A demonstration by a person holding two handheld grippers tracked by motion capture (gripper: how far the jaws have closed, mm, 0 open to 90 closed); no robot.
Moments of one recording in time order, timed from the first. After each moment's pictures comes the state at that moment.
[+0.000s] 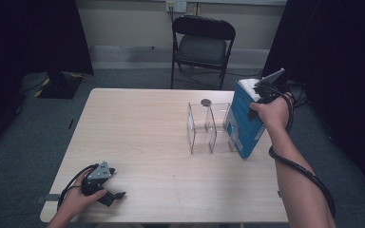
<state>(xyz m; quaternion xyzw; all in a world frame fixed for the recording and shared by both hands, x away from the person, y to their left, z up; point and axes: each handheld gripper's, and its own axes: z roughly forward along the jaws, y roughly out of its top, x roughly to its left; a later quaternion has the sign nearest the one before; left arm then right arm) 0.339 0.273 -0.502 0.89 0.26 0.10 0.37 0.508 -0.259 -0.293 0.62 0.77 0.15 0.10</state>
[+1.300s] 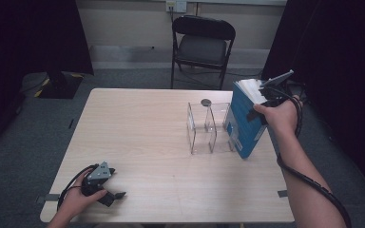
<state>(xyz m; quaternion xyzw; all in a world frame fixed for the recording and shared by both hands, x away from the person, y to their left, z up) 0.338 0.273 -0.502 0.89 0.26 0.10 0.37 0.482 -0.265 -0.278 0.60 0.77 0.18 0.10</state>
